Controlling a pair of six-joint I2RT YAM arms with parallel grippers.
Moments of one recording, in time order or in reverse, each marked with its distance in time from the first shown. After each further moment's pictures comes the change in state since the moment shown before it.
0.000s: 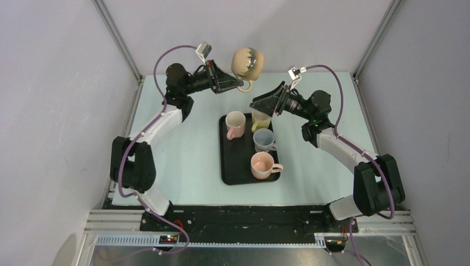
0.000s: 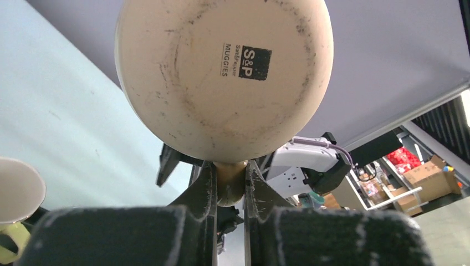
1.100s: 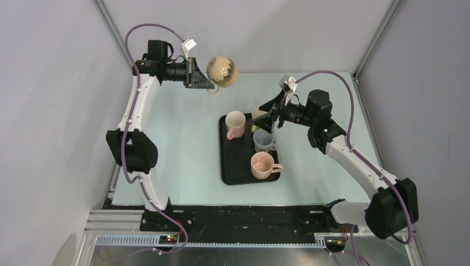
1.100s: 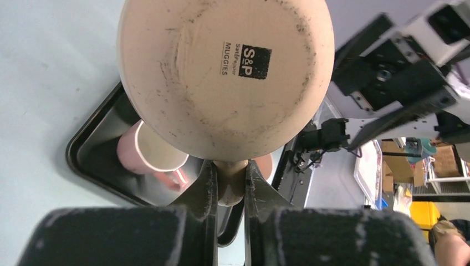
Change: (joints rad) left arm 0.229 0.247 0.680 -1.620 0.104 1.284; right arm 0.078 -0.230 0.037 -0.681 0.079 -0.770
